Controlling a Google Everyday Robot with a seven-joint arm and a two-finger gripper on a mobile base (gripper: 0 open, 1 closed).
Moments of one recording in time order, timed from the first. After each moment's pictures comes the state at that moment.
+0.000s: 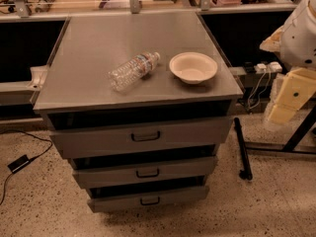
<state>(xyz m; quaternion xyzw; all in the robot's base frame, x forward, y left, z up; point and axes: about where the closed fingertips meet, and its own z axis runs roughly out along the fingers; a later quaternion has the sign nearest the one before) 0.438 -0.217 0.977 -0.60 0.78 -0.03 0.16</state>
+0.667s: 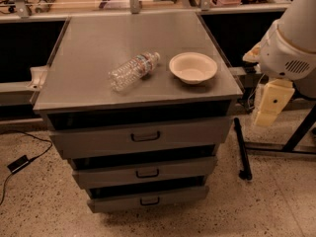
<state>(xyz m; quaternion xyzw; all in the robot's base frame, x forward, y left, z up) 0.468 -0.212 0.934 -0.64 0.76 -0.03 0.14</state>
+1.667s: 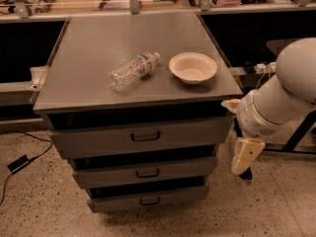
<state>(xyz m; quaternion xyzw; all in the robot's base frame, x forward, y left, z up) 0.460 -0.201 0.798 -0.68 0.71 0.00 0.18</state>
